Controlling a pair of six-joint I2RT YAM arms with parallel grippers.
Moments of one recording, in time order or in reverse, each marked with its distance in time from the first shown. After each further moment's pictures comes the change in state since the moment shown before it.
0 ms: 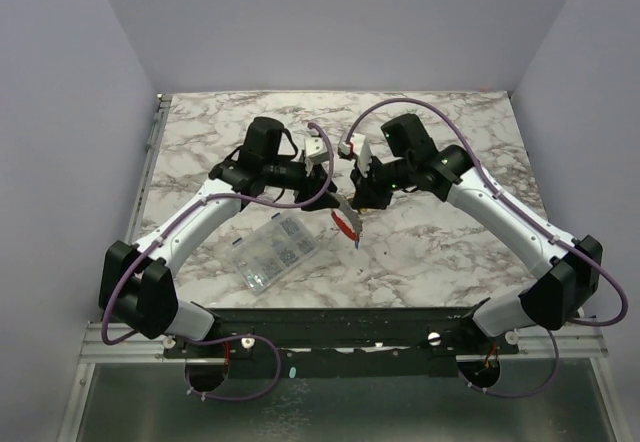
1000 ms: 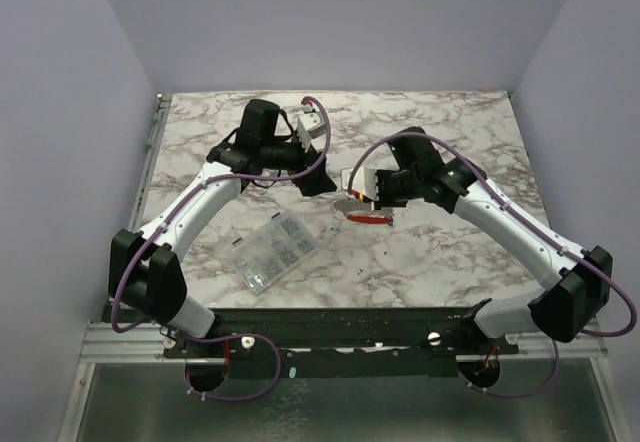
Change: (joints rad) left arm 0.029 0.085 0.148 -0.087 -0.136 -0.085; right arm 0.007 -0.084 -0.128 0.011 0.219 -0.636
